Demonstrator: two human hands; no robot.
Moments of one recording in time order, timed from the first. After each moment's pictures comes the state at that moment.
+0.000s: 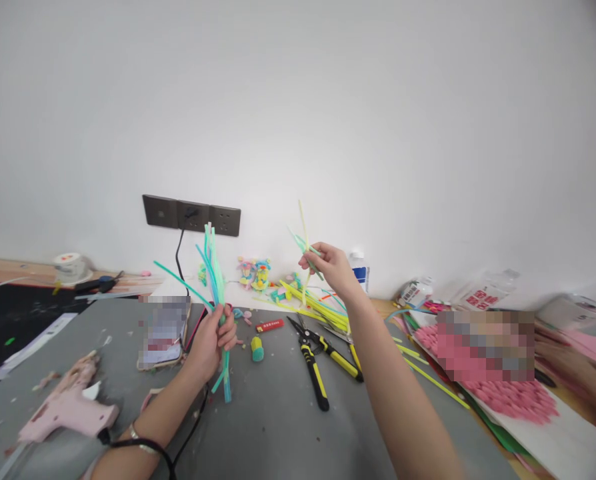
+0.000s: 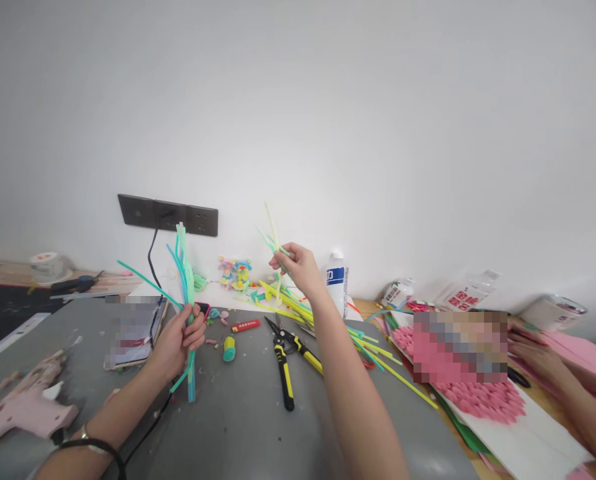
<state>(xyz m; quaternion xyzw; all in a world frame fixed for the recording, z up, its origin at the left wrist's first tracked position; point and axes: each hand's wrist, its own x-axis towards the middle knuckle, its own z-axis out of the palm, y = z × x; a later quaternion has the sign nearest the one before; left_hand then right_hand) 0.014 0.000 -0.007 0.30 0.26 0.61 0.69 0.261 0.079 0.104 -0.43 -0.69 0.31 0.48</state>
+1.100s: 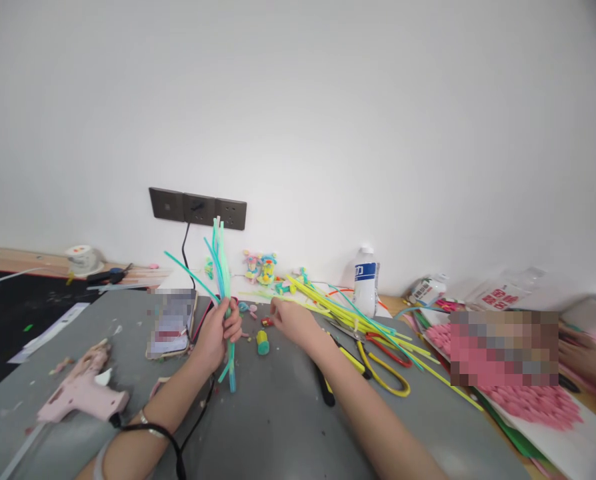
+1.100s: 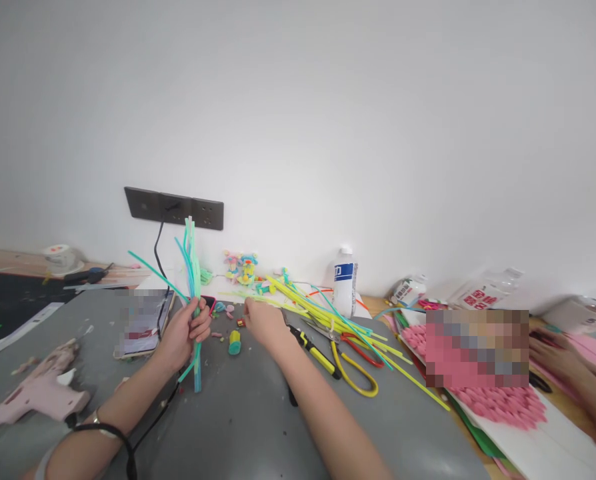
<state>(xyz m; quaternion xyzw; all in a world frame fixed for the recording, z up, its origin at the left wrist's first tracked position) 0.013 0.001 -0.007 0.30 0.28 0.61 0.68 0.188 0.025 0.025 -0.58 -0.80 0.12 0.07</state>
